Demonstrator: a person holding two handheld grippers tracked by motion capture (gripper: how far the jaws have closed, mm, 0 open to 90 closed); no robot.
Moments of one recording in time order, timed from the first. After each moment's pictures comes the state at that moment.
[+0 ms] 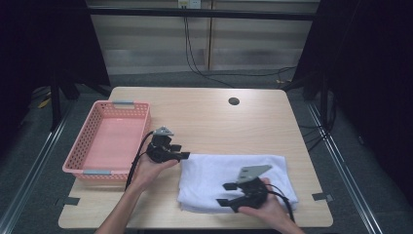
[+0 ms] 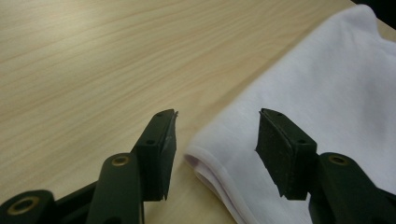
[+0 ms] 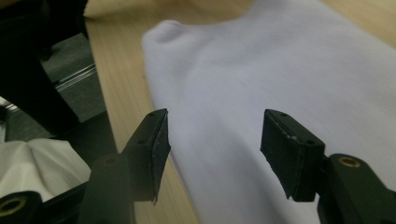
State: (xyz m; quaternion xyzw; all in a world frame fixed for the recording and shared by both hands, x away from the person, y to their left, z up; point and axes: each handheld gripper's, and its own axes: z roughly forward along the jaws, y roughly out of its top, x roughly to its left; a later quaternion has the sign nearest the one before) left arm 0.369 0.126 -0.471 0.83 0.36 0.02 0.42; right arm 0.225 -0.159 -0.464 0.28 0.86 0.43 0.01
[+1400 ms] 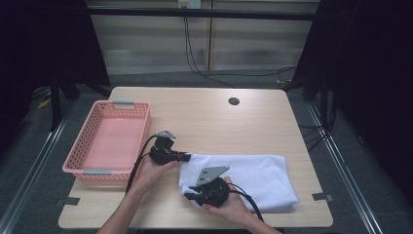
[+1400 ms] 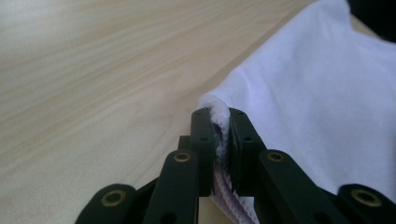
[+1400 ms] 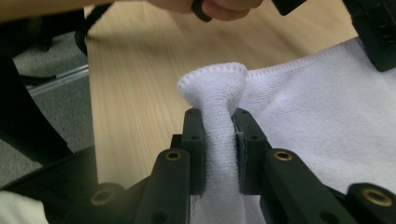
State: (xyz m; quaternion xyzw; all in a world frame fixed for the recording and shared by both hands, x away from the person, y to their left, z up) left arm 0.370 0.125 -0.480 0.82 0.35 -0.05 0.45; right arm 0.238 -0.076 -0.474 0.23 0.87 0.43 0.04
